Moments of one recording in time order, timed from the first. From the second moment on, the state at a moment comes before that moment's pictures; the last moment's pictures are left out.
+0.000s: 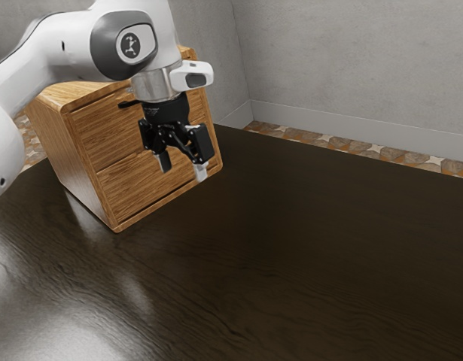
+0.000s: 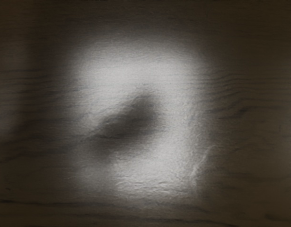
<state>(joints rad) -0.06 0.30 0.23 -1.15 -0.10 1.37 0.13</state>
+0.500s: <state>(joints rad) -0.07 0.22 0.23 -1.04 -0.12 1.34 0.12</state>
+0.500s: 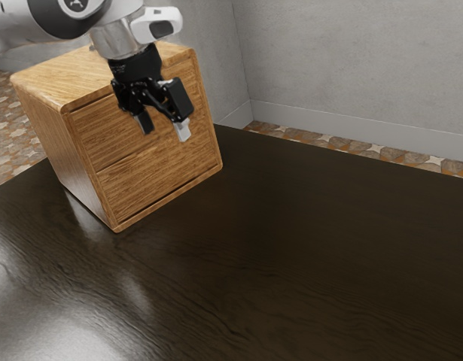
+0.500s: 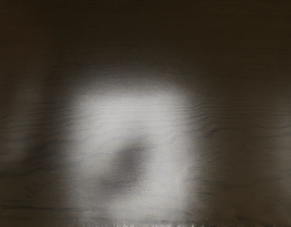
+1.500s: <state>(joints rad) 0.04 0.46 0.11 -0.97 -0.02 1.78 0.71</state>
